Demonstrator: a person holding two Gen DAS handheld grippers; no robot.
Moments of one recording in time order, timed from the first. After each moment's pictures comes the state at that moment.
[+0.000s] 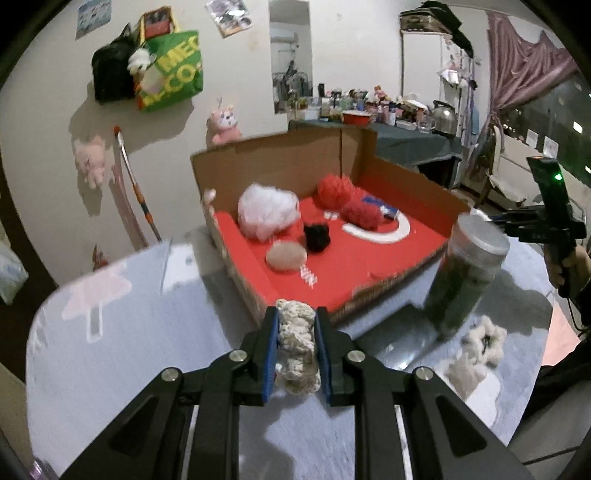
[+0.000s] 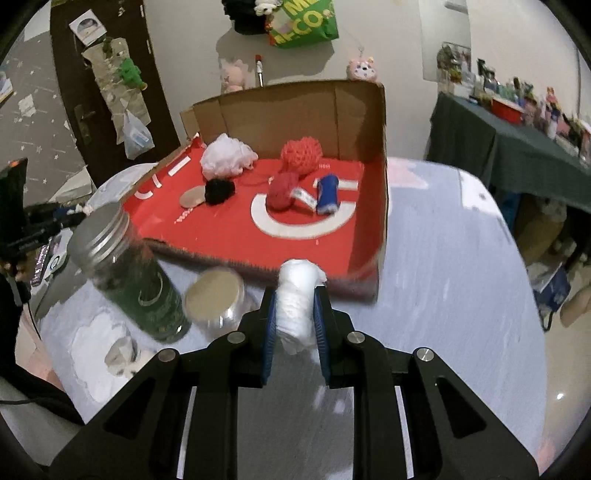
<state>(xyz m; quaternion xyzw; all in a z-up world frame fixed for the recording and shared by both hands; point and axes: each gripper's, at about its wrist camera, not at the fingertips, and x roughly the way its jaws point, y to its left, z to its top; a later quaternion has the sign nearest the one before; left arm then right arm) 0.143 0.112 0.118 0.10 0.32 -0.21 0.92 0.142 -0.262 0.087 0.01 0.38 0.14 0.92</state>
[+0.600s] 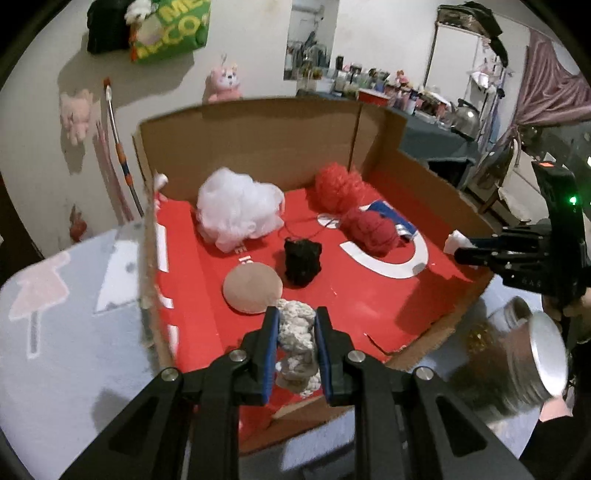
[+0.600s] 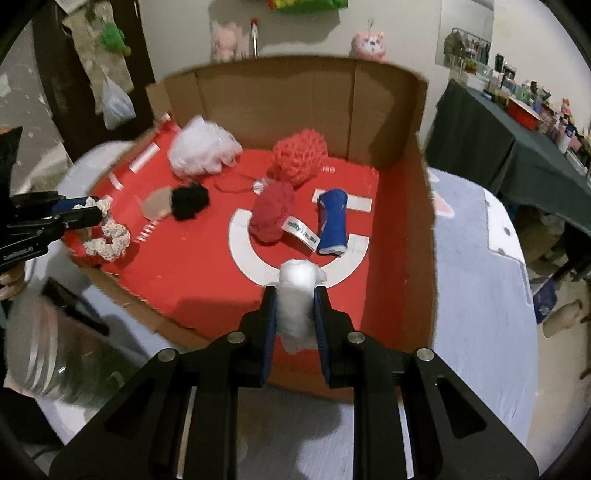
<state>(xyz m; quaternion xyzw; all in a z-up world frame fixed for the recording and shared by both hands) 0.248 0.053 0.083 0.03 0.41 -0.19 0.89 0.244 -0.225 0.077 -0.04 0.45 0.11 0.88</state>
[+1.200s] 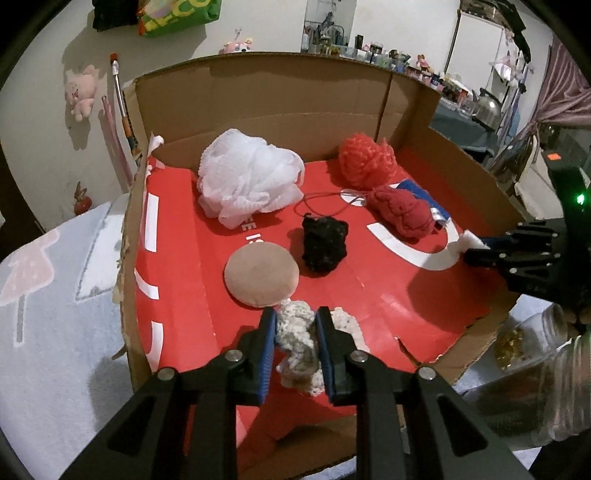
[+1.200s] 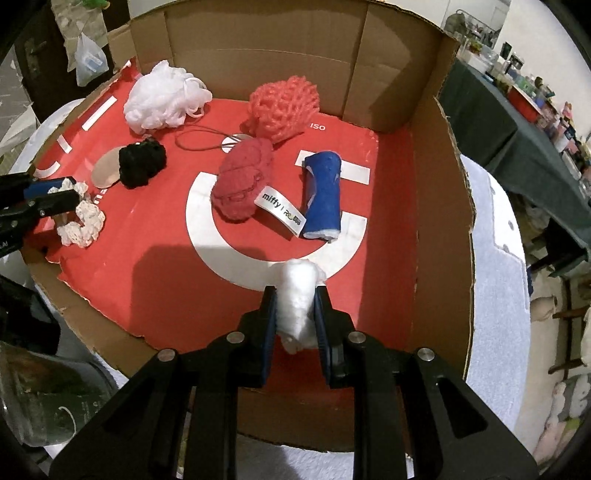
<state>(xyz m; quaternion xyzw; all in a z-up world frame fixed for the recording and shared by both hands) 0.268 0.051 0.056 0.04 0.45 -0.17 0.88 0.280 -0.214 0.045 -0.09 0.52 0.07 0.85</state>
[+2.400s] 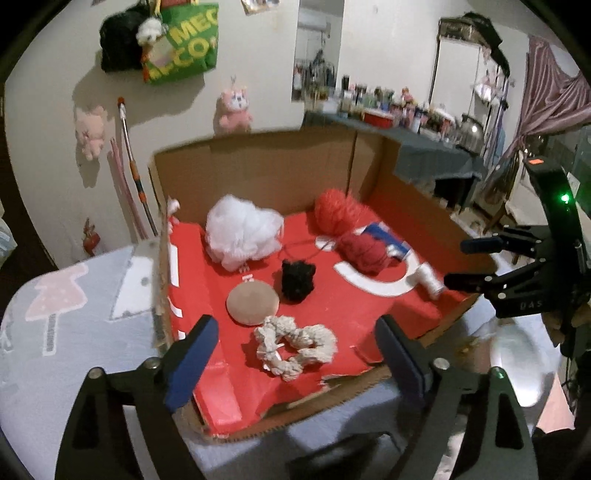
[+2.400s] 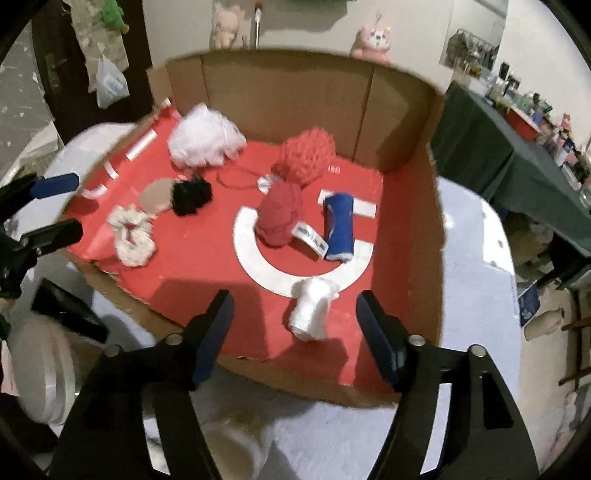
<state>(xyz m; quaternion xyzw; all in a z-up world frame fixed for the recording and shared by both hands) 0.214 0.048 0.116 0.03 0.36 -0.17 0.92 0.243 -0.204 0.096 -0.08 0.46 0.10 0.88</state>
